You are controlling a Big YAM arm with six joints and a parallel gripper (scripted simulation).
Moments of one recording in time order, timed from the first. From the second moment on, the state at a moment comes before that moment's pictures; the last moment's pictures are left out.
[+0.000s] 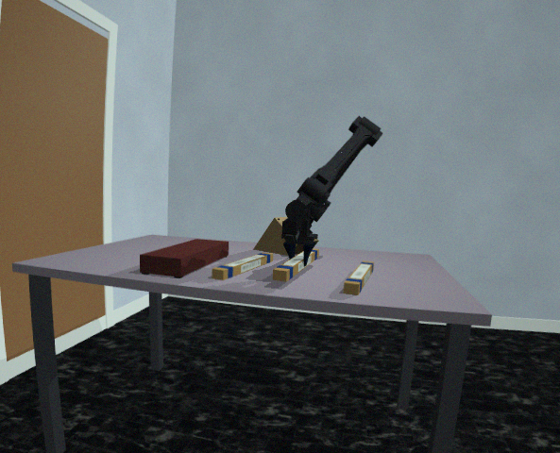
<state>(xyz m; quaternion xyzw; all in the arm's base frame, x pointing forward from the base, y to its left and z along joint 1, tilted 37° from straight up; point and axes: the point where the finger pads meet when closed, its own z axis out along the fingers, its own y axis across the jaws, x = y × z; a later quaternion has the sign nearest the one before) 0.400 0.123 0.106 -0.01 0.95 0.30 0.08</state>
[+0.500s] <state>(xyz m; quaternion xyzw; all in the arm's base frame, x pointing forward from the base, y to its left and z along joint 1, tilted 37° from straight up) 0.400 0.123 0.106 -0.01 0.95 0.30 0.08</state>
